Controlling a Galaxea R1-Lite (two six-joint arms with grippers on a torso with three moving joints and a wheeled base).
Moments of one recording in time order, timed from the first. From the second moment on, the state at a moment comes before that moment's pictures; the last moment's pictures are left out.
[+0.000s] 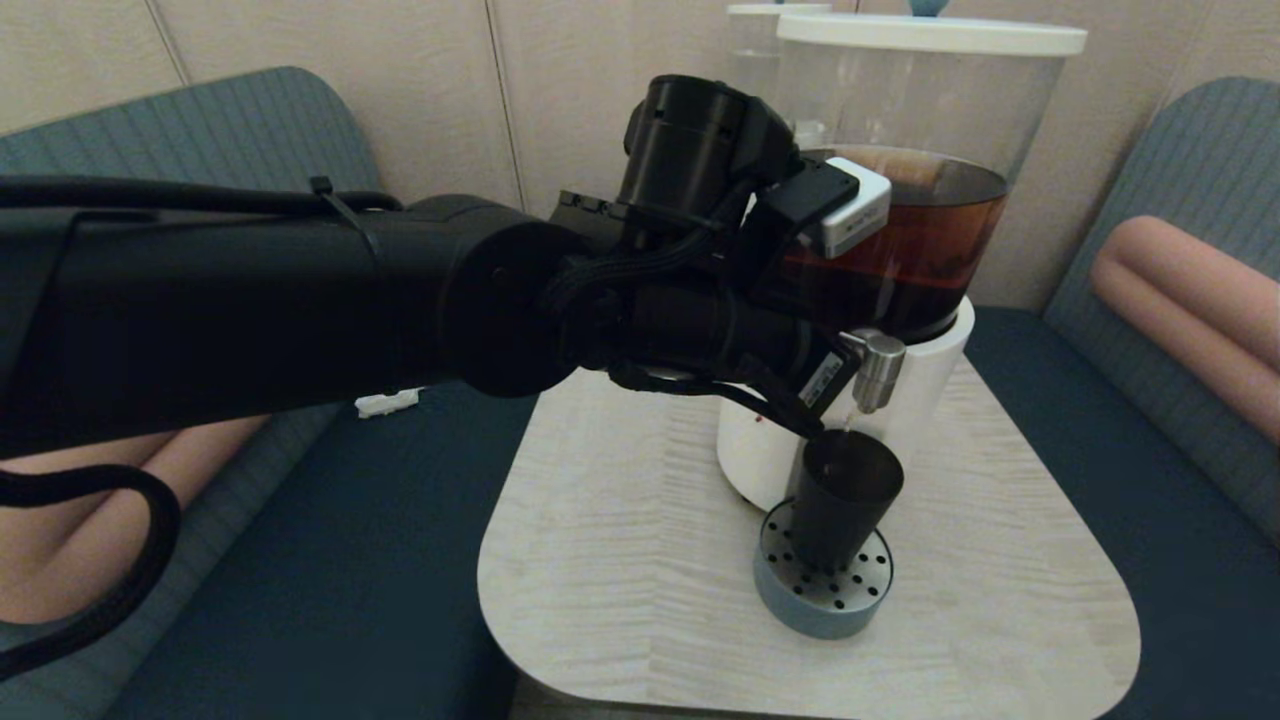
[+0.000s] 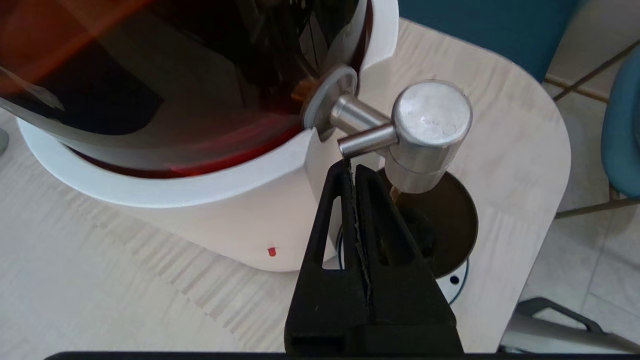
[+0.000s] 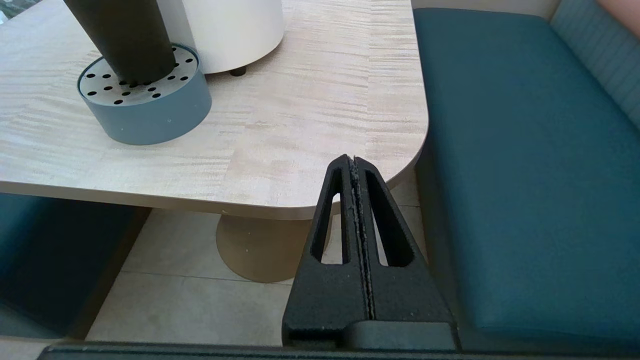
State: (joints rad) left arm -0.82 2.02 -1.84 0.18 -0.15 0.29; right arm 0.00 0.00 -0.01 0.03 0.00 0.04
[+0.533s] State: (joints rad) left arm -0.82 2.06 -1.91 0.22 -0.14 0.30; right arm 0.00 0.00 -0.01 0.03 0.00 0.04
